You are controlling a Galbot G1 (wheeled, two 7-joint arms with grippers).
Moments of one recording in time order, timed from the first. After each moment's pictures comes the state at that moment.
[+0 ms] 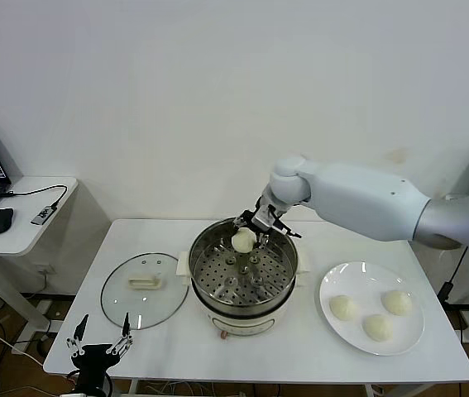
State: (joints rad) left arm 1.78 -1.36 -0.62 -2.09 -0.09 -0.03 -0.18; right arm 0.47 1.15 -1.26 1.20 -0.09 0.33 -0.91
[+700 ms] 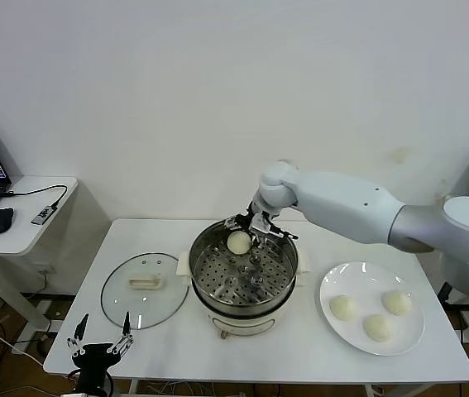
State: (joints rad) left arm 1.78 -1.37 -0.62 -2.10 -0.08 -0.03 -0.18; right arm 0.44 1.20 -1.23 1.13 -0.23 0.45 -0.85
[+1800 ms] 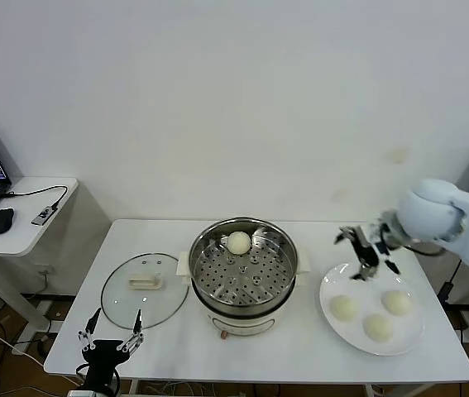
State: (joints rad) left arm 1.77 -1.30 -0.57 -2.12 -0.06 0.00 -0.17; right arm 0.52 0.37 -1.26 1.78 0.12 -0.30 -0.98
